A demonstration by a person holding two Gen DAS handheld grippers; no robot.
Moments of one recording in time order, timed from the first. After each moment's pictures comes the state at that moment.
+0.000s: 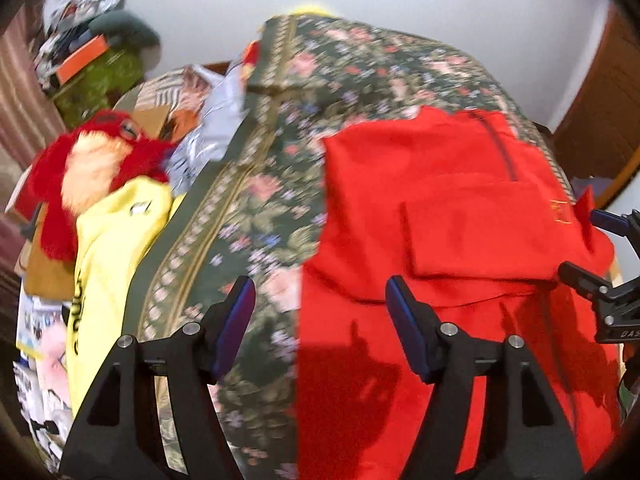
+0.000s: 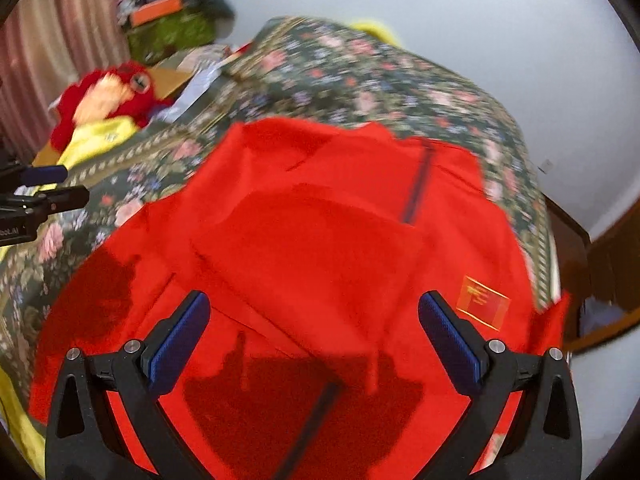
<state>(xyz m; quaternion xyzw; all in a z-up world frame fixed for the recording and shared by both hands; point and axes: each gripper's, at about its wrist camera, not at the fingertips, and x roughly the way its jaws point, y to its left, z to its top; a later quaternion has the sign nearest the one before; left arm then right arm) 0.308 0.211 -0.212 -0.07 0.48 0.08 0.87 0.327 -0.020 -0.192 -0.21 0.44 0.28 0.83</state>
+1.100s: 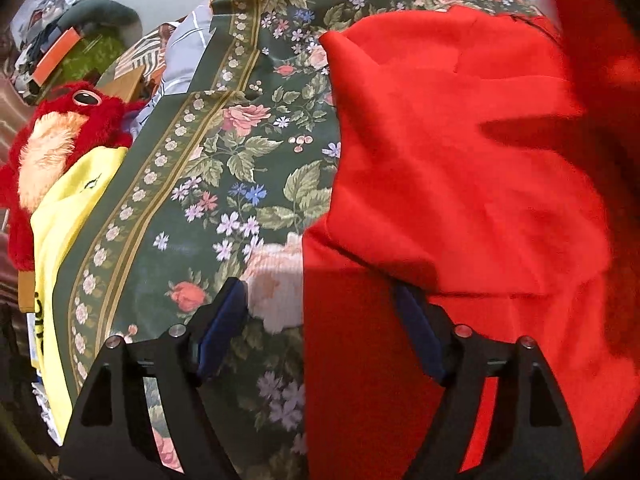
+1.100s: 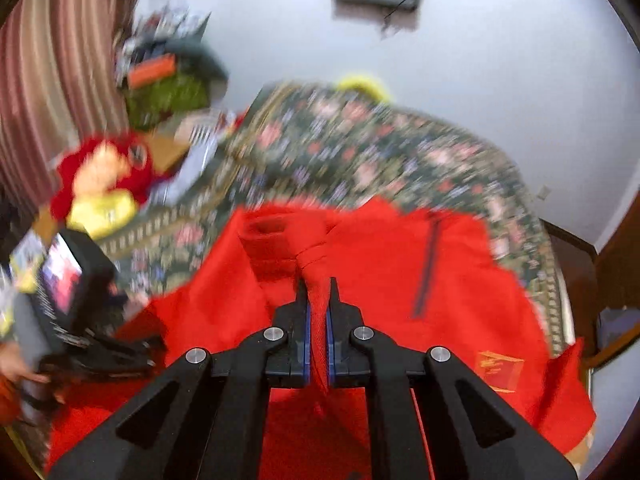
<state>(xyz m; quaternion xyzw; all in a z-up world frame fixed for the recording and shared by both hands) 0.364 0.208 -0.318 0.00 0.57 0.09 0.82 0.344 -0.025 -0.144 -0.12 0.34 0.27 0.89</state>
